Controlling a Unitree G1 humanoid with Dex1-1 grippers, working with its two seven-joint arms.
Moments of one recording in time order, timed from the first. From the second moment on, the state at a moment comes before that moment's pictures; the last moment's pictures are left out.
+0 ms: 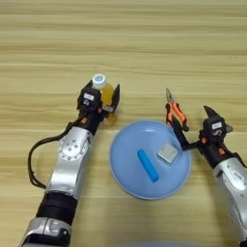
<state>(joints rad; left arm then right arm) -0.20 0.06 -0.04 0.22 -0.05 -0.25 -0.19 0.08 -0.10 0.07 0.00 0.07 -0.14 0.25</state>
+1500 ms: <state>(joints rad) -0.01 0.02 -0.30 -0.21 -0.07 -0.02 -0.31 0.15 -0.12 0.34 -0.11 -0.09 -0.27 0.29</state>
